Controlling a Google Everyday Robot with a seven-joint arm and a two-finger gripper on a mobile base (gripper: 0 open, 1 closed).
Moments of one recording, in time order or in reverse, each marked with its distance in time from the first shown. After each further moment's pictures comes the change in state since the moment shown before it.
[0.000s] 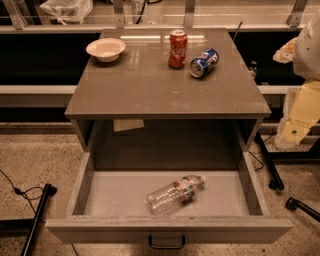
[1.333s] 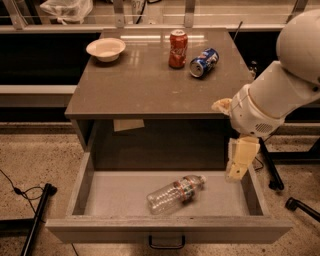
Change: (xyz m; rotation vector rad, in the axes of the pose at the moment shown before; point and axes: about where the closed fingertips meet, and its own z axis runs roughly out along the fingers) arm -0.043 0.037 0.142 -0.159 -0.191 -0.217
